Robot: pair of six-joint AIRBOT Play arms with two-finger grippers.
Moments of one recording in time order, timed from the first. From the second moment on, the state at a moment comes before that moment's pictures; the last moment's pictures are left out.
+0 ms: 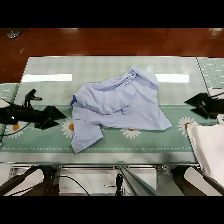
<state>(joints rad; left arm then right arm) 0.33 -1.14 0.60 0.81 -1.24 -1.25 -0.61 -1.05 0.73 -0.88 1.21 1.28</state>
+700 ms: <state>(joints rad) 0.00 -1.29 0.57 0.47 -1.02 -1.08 -0.63 -0.95 0.48 -0.89 1.19 1.26</state>
